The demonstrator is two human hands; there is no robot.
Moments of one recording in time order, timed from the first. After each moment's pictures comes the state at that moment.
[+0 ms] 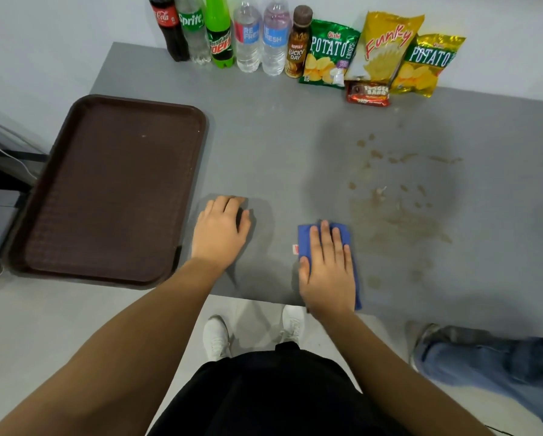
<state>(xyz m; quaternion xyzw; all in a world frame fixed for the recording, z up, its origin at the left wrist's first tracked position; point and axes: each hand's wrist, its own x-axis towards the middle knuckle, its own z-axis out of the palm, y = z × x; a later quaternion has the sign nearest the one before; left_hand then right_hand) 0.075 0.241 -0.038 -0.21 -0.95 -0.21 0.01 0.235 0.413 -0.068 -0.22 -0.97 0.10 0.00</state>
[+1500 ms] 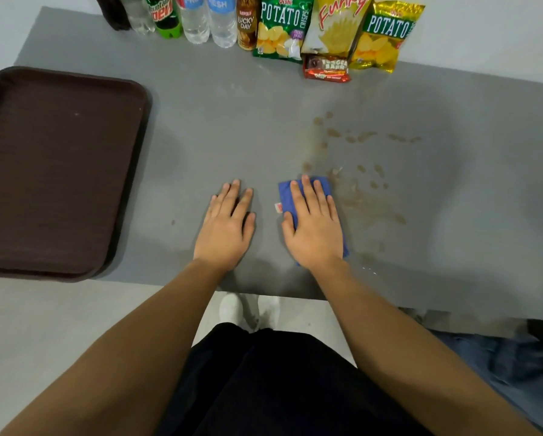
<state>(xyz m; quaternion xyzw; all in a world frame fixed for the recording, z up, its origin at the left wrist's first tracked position) 0.134 0.329 -0.070 -0.28 -0.93 -0.24 -0.03 0.208 0.511 -0.067 -0.18 -0.98 0.10 0.00</state>
